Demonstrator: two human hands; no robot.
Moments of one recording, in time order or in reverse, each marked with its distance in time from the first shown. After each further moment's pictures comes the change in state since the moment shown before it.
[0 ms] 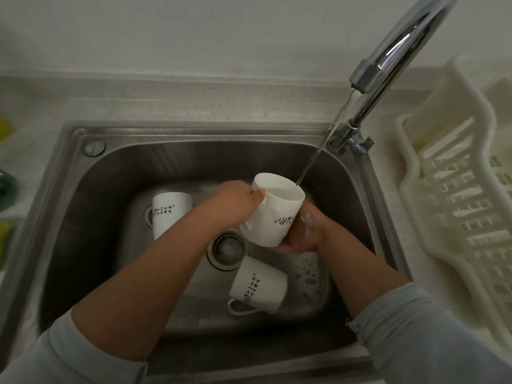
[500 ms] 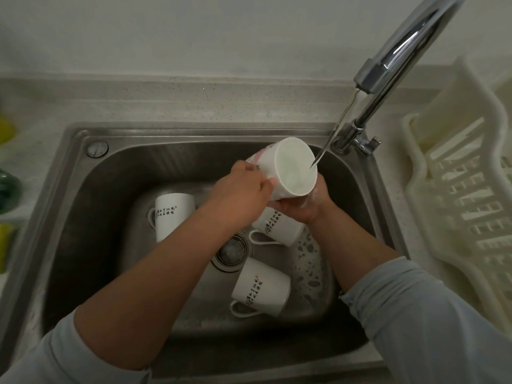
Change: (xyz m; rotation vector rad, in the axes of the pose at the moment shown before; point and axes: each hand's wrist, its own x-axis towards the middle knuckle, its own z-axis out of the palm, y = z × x) left_hand -0.005 0.013 -0.006 0.246 0.171 0.175; right_hand 0.007 -0.036 0.016 0.256 -0.351 -0.431
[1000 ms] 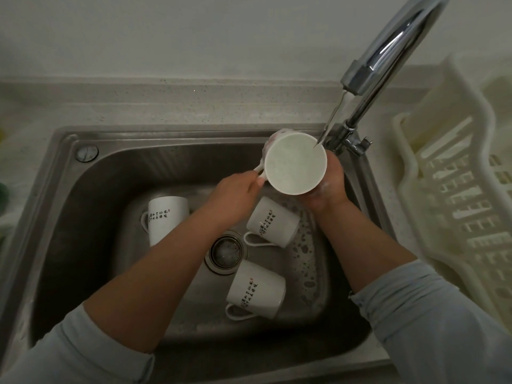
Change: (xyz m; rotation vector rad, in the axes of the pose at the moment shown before) left_hand 0.023 -0.014 0.022 -0.178 0.000 0.052; right_hand -0.015 -0.028 0.005 -0.099 0.204 -0.463
